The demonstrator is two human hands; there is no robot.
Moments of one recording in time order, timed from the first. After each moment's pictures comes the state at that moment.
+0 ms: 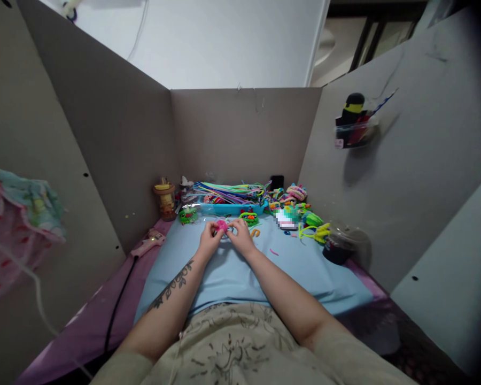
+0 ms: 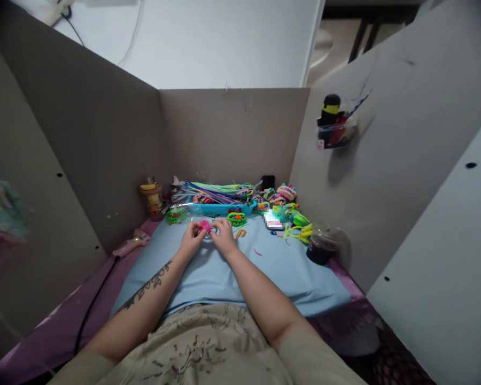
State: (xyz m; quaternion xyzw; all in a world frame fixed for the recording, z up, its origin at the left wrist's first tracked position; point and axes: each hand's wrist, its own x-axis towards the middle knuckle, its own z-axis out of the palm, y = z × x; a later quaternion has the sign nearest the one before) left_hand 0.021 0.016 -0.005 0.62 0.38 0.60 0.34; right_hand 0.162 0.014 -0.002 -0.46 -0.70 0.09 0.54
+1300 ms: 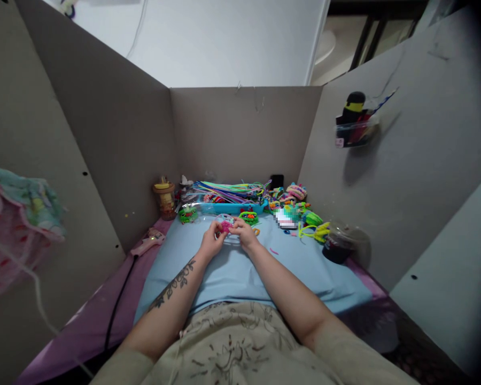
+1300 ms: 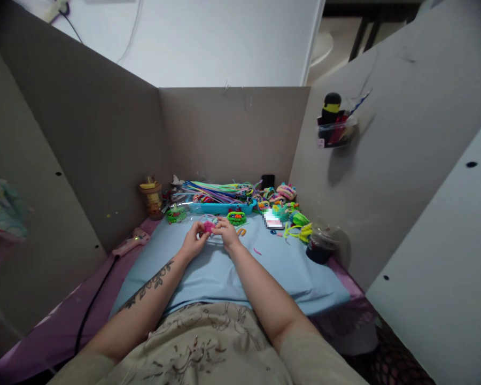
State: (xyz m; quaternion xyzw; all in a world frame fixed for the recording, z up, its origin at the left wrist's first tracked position) left_hand 0.024 0.002 0.005 0.71 0.35 0.55 0.26; right_hand 0.167 0.025 -0.003 -0.38 -0.52 0.43 0.63
